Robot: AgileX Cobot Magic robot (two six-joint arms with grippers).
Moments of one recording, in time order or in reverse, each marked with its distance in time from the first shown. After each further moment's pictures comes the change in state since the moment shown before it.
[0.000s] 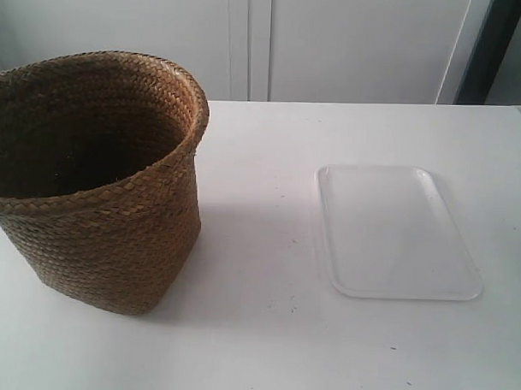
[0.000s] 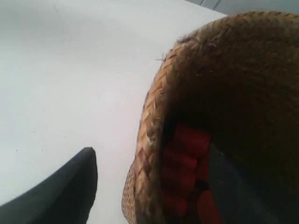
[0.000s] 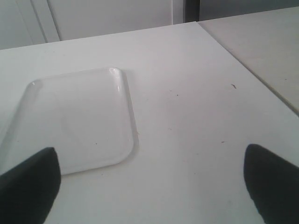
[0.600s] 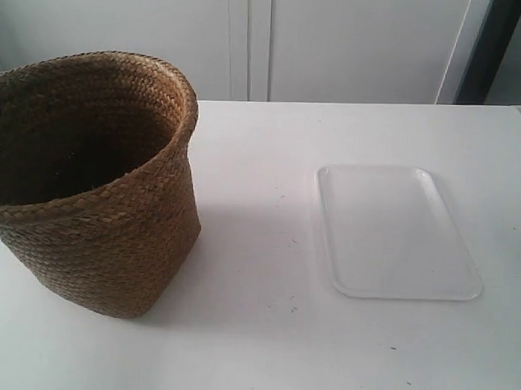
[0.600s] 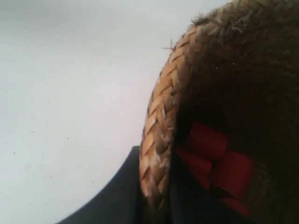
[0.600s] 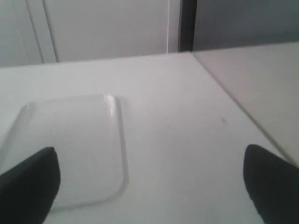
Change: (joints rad) left arm 0.000 0.106 0.000 -0.009 -0.057 0.038; right arm 0.000 0.000 0.000 -0.028 -0.135 -0.042
